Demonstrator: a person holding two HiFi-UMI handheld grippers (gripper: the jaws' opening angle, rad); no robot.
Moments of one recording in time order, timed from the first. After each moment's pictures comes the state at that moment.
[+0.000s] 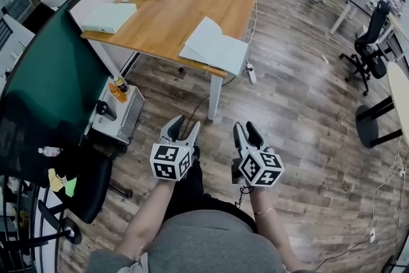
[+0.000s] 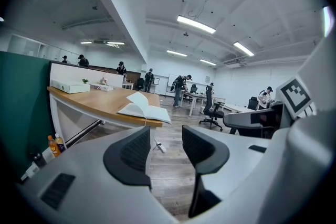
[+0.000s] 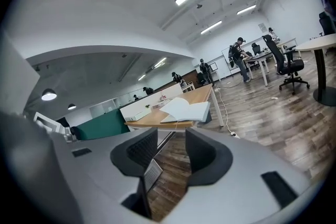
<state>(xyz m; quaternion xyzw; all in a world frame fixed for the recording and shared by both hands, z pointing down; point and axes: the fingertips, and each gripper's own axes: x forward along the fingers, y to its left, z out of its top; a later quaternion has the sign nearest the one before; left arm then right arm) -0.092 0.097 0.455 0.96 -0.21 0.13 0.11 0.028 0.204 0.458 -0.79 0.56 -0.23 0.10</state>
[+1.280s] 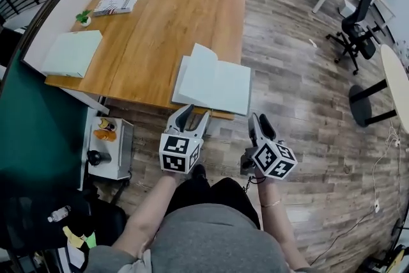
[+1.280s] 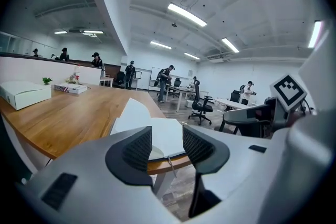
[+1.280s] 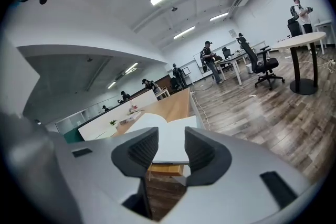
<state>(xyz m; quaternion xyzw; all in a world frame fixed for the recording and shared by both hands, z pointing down) 0.067 -0.100 0.455 0.98 -0.09 0.16 0.10 0.176 0.045 0.462 -0.86 0.42 -0.26 0.15</state>
